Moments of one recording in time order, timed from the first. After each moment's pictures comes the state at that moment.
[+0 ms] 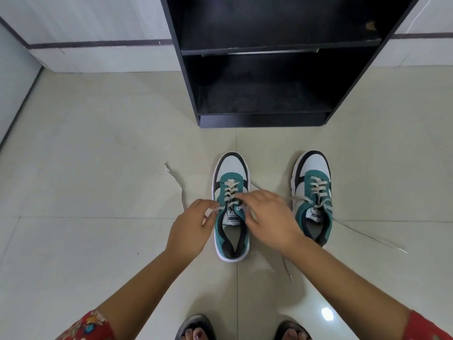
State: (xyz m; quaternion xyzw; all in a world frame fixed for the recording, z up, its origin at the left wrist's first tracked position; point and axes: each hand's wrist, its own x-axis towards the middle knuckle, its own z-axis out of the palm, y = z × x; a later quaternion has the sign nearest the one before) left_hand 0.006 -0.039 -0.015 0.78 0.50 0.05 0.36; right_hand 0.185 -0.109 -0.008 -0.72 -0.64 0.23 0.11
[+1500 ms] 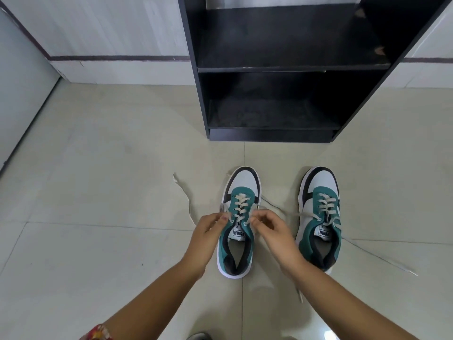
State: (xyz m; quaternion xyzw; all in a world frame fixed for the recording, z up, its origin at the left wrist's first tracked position) left_hand 0.024 -0.044 0.000 0.52 0.56 0.13 0.63; right_hand 0.166 -0.110 -0.022 -0.70 -0.23 0.49 0.46
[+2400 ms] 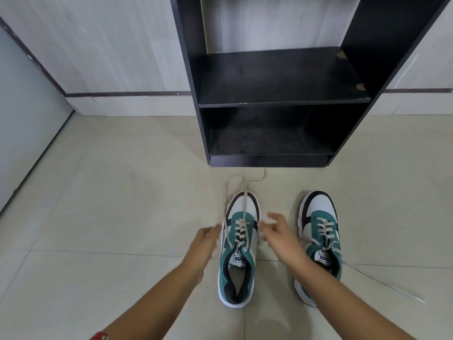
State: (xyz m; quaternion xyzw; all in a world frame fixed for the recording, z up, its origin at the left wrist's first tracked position) left_hand 0.030 -0.012 0.000 0.47 0.62 0.08 0.63; right_hand 0.196 -0.081 -0.006 -0.77 -0.29 0.46 0.34
